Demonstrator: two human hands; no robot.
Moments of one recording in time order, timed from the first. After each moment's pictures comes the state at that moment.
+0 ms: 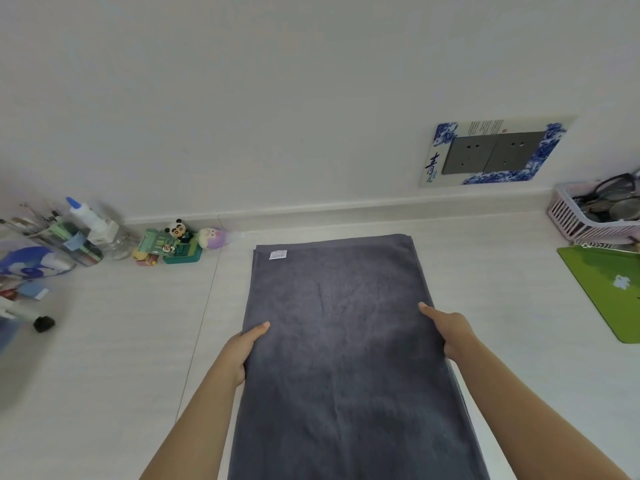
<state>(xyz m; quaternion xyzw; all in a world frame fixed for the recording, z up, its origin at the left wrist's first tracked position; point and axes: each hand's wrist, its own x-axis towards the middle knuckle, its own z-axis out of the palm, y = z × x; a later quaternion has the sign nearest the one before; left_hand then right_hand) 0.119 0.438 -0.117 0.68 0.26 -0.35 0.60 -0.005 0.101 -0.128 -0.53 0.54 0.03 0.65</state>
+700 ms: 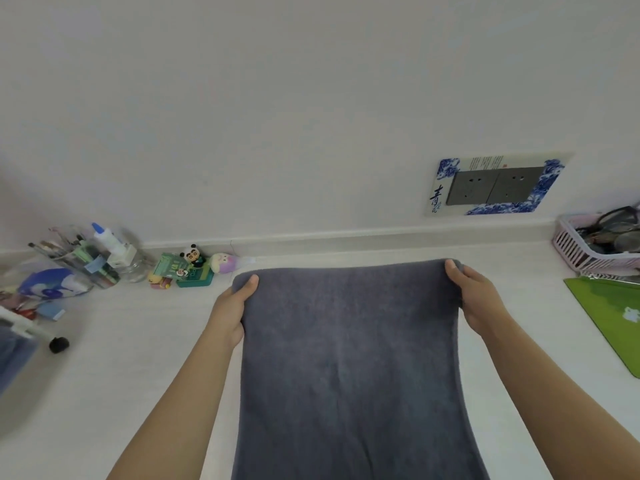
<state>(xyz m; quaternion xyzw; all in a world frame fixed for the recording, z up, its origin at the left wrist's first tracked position) 0.177 0.414 -0.026 0.63 0.13 -0.19 0.74 0.031 0.073 -0.027 -0.59 0.35 -0.14 0.71</state>
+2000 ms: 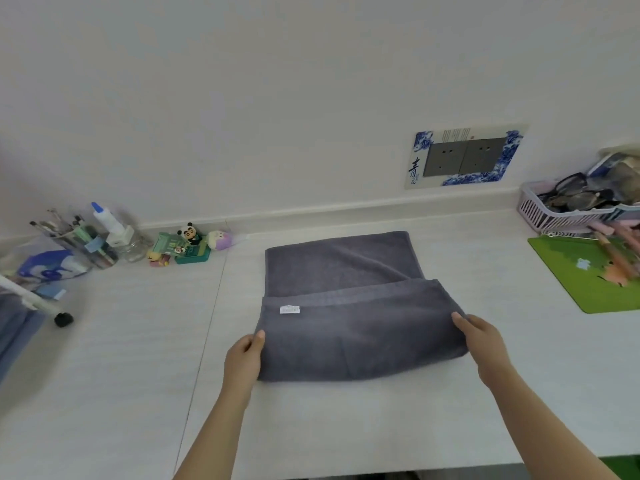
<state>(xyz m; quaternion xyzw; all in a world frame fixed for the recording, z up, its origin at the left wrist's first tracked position) 0.041 0.463 -0.100 0.82 0.12 -0.16 0.54 -0.113 0.125 -0.091 -0.66 0.46 -0.11 0.58</state>
